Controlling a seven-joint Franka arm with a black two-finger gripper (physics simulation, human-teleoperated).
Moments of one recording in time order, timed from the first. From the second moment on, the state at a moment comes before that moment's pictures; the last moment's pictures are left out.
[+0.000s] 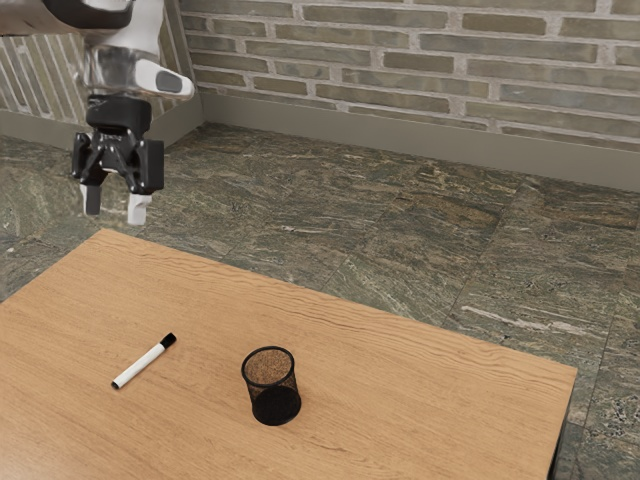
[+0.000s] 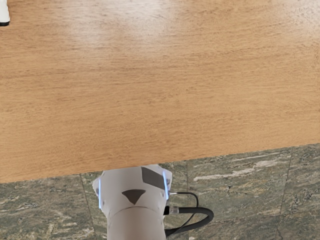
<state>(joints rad) -0.06 -0.05 0.04 -1.55 -0.09 0.95 0.04</state>
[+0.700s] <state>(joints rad) 0.09 0.15 0.06 -2.07 -0.02 1.81 0.06</state>
